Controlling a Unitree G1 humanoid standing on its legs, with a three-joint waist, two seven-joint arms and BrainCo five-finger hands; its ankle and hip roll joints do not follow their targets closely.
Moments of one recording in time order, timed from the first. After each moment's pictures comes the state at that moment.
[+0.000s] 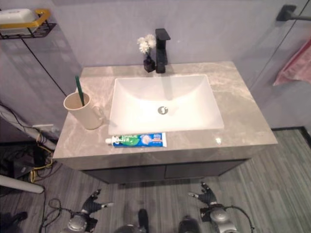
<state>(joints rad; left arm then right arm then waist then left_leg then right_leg) 0.00 0.36 -0.36 1.07 -0.07 -0.21 0.15 -0.08 -0.29 0.34 1.05 0.21 -0.18 -0.06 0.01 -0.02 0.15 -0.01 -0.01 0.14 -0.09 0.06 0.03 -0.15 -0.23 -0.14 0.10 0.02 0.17</state>
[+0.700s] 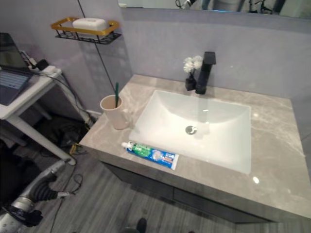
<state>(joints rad) 0.56 0.86 0.13 -0.02 0.12 -0.37 0.10 0.07 -0.35 0.17 1.42 0.04 -0.13 -0.07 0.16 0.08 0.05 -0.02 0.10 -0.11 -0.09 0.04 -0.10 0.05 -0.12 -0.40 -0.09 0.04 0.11</state>
